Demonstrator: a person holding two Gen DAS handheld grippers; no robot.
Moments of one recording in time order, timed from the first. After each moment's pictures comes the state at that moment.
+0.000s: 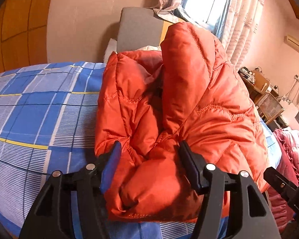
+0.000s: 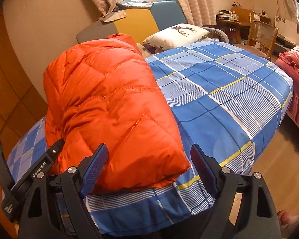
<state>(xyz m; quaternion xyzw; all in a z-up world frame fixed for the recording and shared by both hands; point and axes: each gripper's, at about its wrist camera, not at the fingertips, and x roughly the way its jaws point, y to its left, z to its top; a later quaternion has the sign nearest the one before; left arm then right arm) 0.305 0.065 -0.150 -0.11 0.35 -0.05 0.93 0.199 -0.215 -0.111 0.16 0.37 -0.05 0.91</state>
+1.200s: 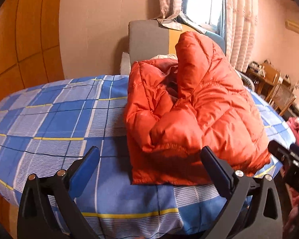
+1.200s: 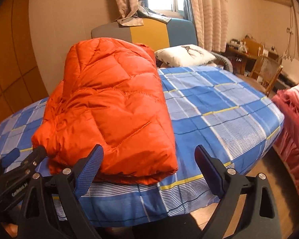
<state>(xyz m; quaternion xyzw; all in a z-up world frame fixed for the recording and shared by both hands) 0.220 0.058 -0.130 -0.04 0.33 0.01 0.94 0.171 -0.190 -0.091 0.03 0.34 -0.05 0.94</state>
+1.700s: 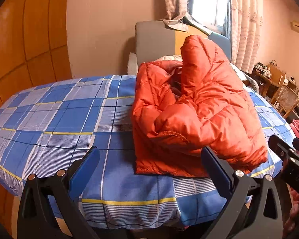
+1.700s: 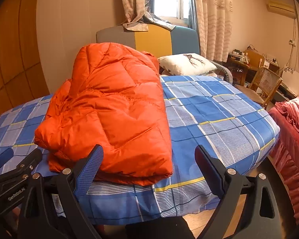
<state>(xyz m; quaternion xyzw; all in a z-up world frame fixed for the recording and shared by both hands) 0.197 0.056 -0.118 -0.04 0.32 0.03 0.94 0.159 -0.185 -0.078 0.01 0.33 -0.05 0.94</state>
